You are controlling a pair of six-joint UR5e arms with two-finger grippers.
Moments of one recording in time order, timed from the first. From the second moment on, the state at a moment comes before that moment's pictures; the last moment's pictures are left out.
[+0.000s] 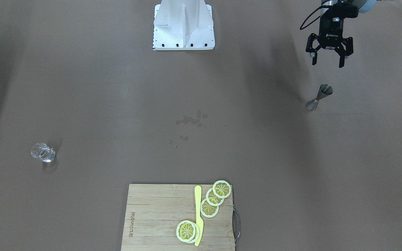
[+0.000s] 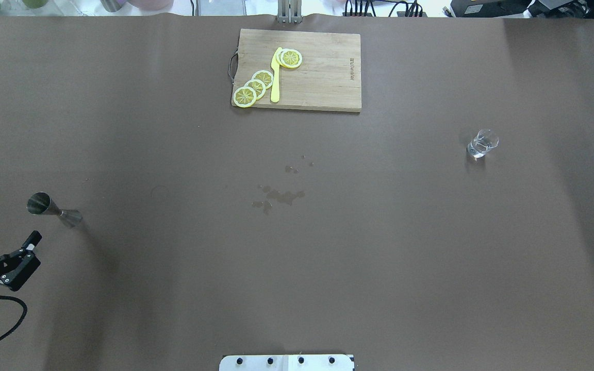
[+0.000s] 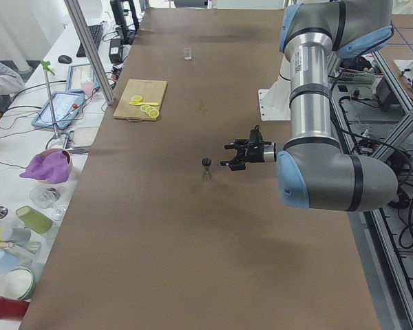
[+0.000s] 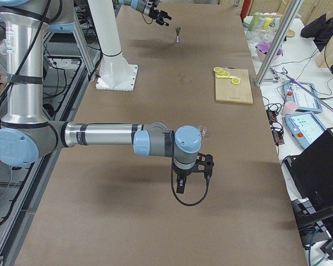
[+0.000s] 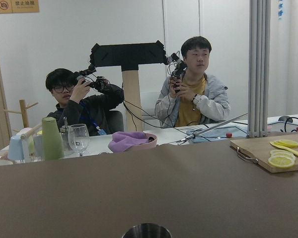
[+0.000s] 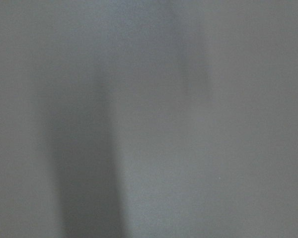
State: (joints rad) left arm 0.10 -1.06 -1.93 -2.77 -0.31 -1.26; right arm 1.57 -1.65 1.70 -1.62 2.33 0.09
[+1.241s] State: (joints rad) left arm -0.64 -1.19 -1.93 -2.99 -1.54 -0.69; right arm 1.57 -1.65 1.68 -1.62 2.33 0.08
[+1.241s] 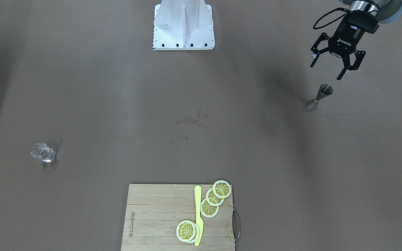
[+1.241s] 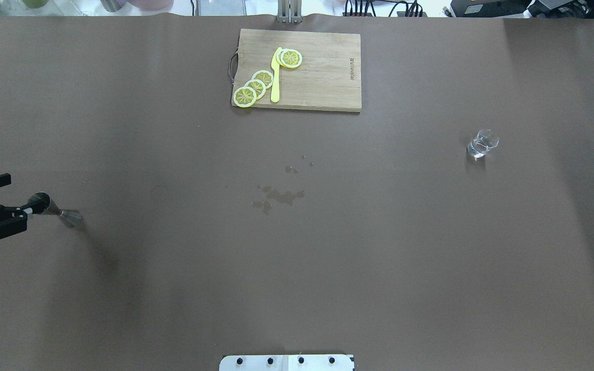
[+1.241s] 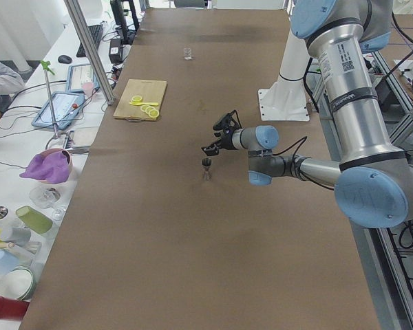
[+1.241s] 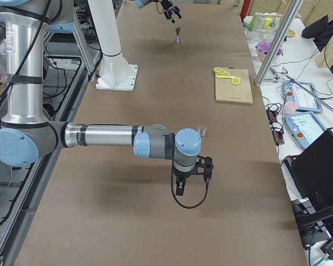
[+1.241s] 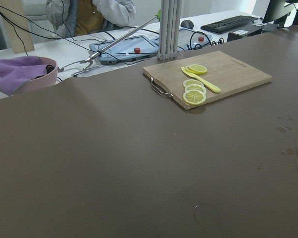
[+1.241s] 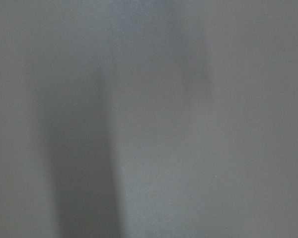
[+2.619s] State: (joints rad) left arm -1.35 -1.50 -1.72 -1.77 -2.42 -0.25; right arm 1.57 -1.66 1.69 -1.62 2.35 0.08
